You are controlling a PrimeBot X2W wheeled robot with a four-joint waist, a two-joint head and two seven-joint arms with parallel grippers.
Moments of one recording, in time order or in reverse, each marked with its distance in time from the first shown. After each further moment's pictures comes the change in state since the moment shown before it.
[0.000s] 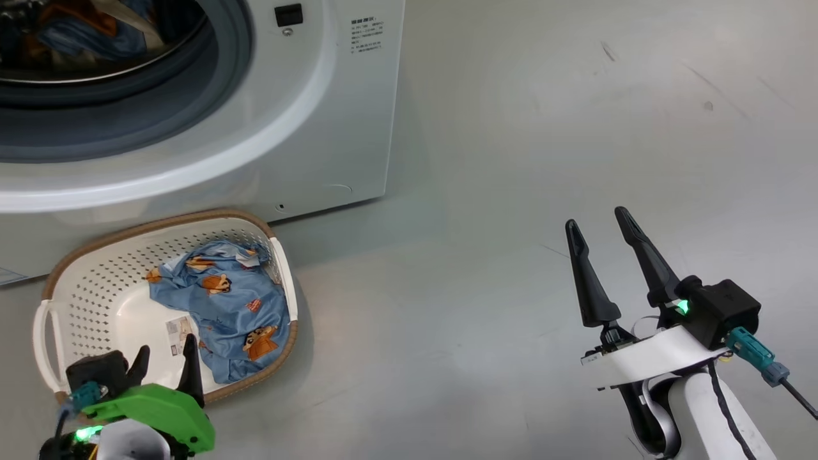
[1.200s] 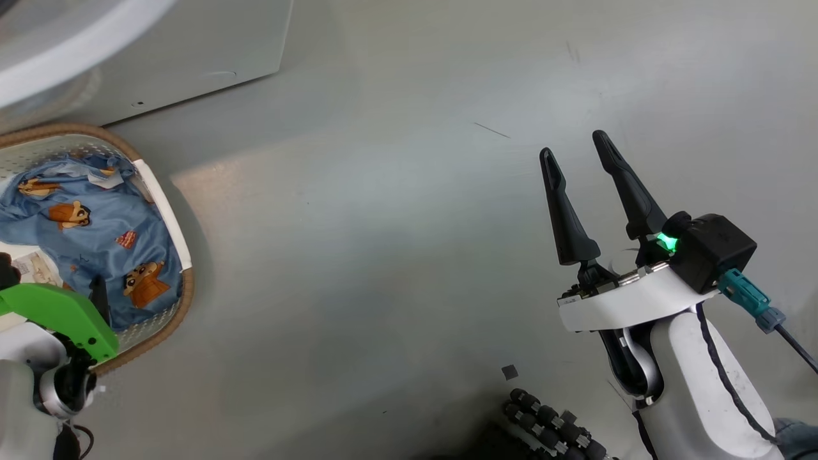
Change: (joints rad) left arm -0.331 0.165 0.105 0.245 -0.113 0.019 0.338; right arm -0.179 0.037 0.052 -0.003 0.012 0.000 0.000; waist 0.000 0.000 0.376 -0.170
